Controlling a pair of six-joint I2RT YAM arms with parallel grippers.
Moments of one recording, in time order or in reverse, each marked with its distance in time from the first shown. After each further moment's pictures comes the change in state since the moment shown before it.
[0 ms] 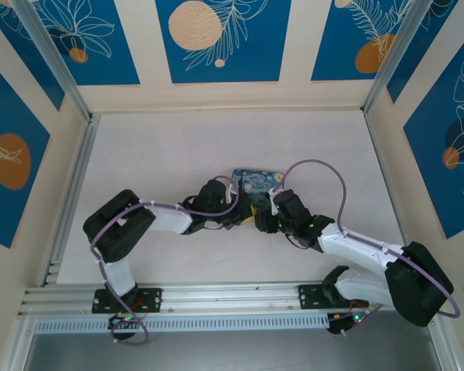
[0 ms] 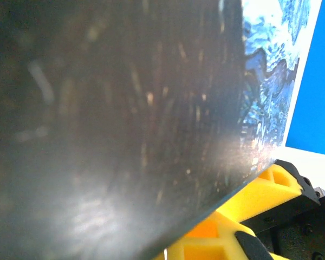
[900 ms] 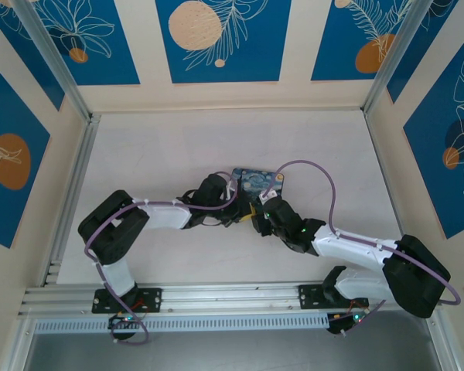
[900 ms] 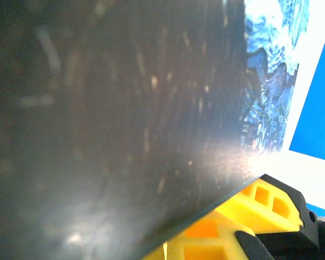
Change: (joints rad) left arm 0.016 -0.033 0.061 -0.164 0.019 -0.001; right arm 0.124 0.038 0.006 0.046 0.214 -0.068
